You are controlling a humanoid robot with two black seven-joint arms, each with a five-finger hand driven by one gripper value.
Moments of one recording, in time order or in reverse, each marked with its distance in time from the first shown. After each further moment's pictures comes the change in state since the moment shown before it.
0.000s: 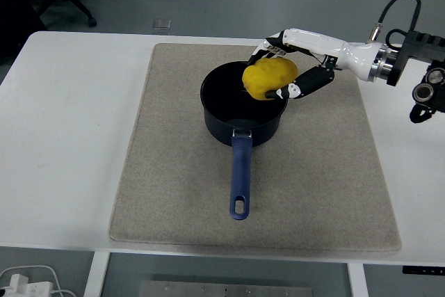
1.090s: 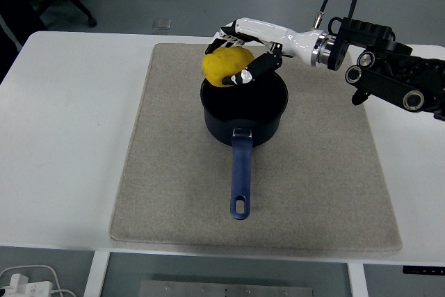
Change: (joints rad) left arm -0.001 0.000 0.000 0.000 0.000 0.000 0.000; right arm 0.021 0.322 -0.025 -0.361 0.045 0.040 0.005
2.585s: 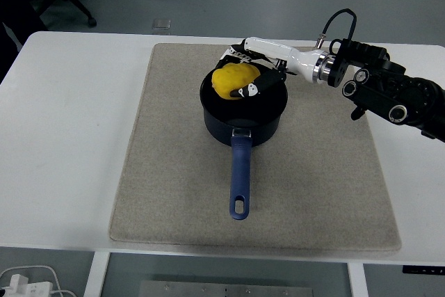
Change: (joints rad) left arm 0.000 0.000 0.000 0.000 0.000 0.000 0.000; right arm -0.089 0.066 0.020 -0.172 0.007 0.056 0.050
